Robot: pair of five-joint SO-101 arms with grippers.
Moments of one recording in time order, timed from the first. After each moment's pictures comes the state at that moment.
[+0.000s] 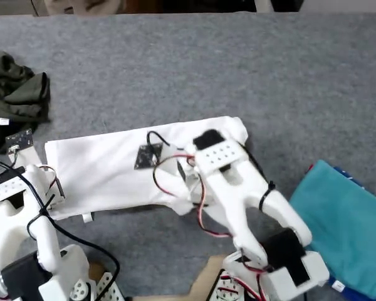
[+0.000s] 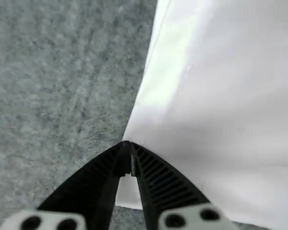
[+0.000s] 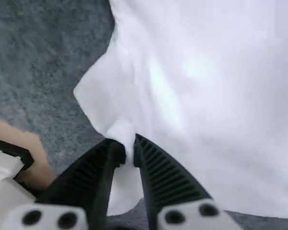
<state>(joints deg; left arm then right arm) -32.9 -21.5 59.1 51.2 -15.0 -28.7 -7.2 34.1 76.4 46.8</state>
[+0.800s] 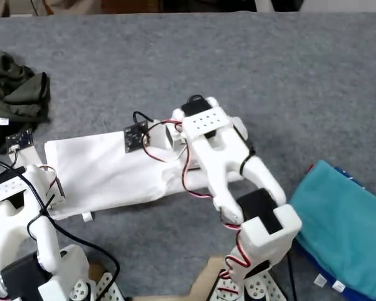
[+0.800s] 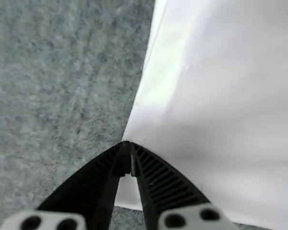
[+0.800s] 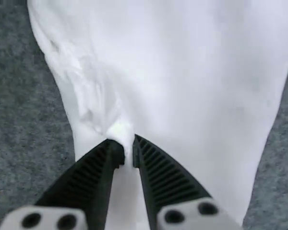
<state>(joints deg) -32.6 -21.5 59.1 50.9 -14.8 -27.5 12.4 11.7 72.0 65.5</state>
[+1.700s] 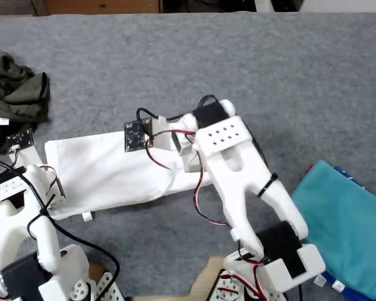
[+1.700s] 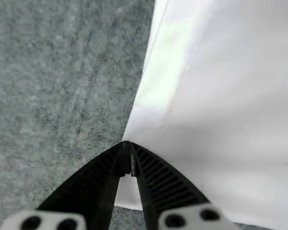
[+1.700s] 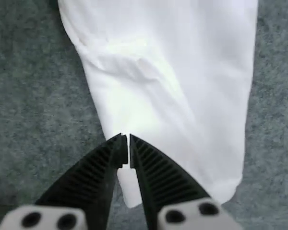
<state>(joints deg) -32.6 -21.5 59.1 50.9 -14.8 -27.8 -5.5 20.1 76.4 58.8</state>
